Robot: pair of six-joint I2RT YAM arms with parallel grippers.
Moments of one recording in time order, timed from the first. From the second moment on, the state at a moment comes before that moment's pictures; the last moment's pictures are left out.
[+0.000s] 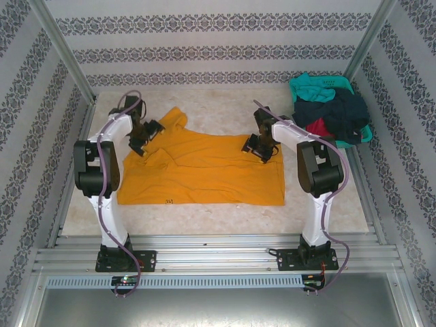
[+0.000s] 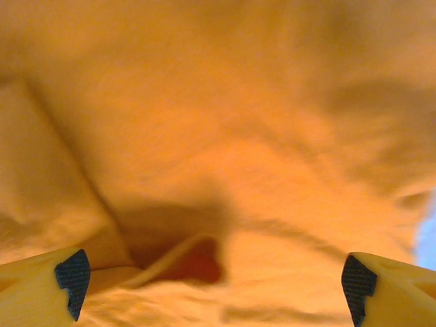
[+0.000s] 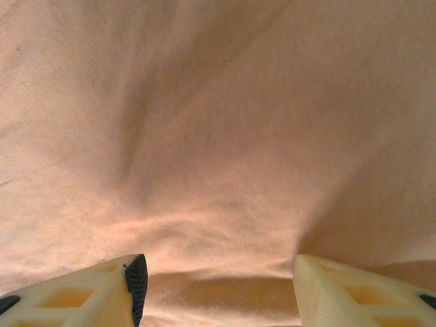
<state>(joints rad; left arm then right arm) 0.03 2.03 1.63 -0.83 0.21 -0.91 0.27 2.06 1.48 -0.78 -0.23 0.77</state>
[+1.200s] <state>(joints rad) -0.04 2.72 2.63 -1.20 -0.05 -0.64 0.21 2.06 1.61 -0.84 -0.23 0.72</state>
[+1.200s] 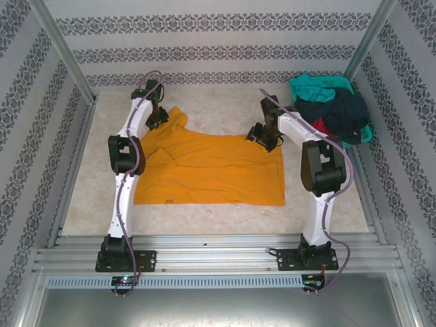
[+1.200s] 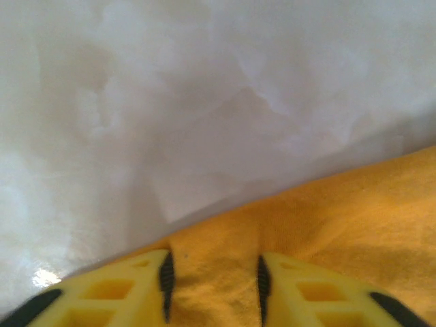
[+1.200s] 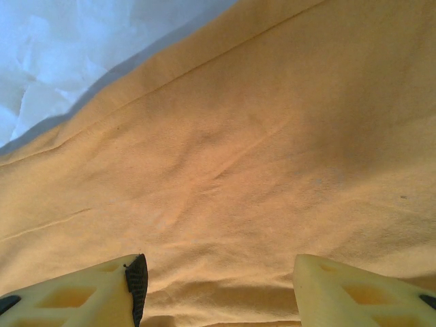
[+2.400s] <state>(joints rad) -0.03 2.69 2.60 -1.20 0.00 -0.68 0.09 2.40 2.05 -1.01 -0.03 0.86</state>
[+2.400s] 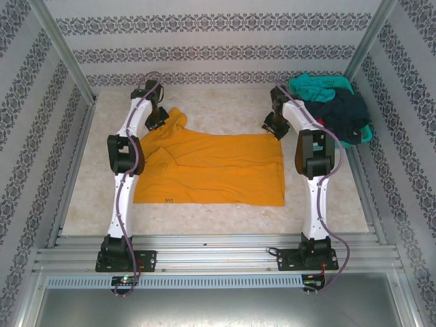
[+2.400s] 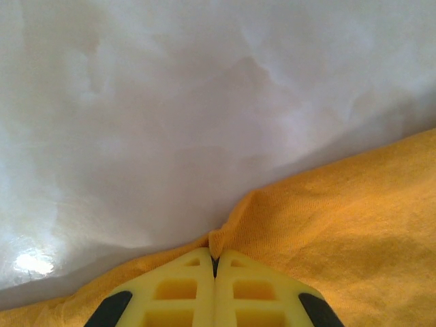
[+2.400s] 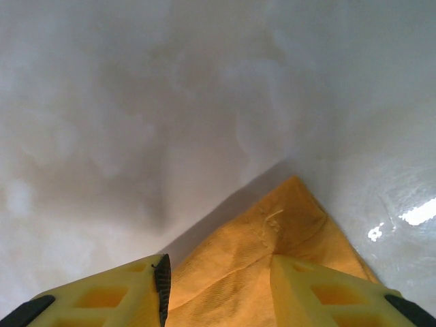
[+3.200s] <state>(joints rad) -0.01 2.69 2.60 -1.20 0.04 -0.68 0.11 2.50 2.26 -1.17 0.05 0.75</state>
